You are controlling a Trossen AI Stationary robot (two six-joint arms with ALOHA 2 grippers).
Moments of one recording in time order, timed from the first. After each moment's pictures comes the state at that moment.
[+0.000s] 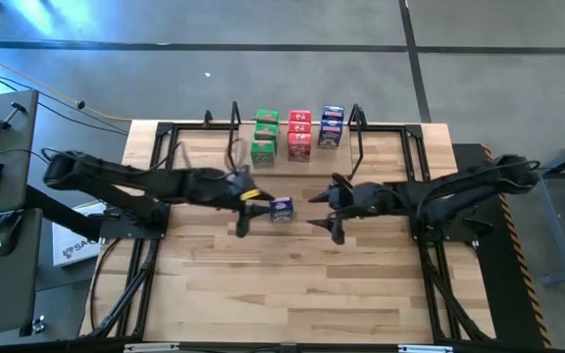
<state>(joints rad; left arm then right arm) -0.10 1.26 0.96 -0.07 -0.10 -0.17 0.15 1.23 0.74 0.09 0.17 0.12</state>
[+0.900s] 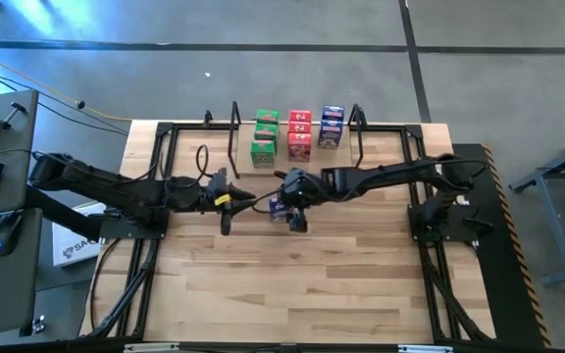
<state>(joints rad) -0.13 1.01 0.54 0.27 -0.27 -0.24 -0.01 1.78 1.32 -0.36 0.02 -0.08</state>
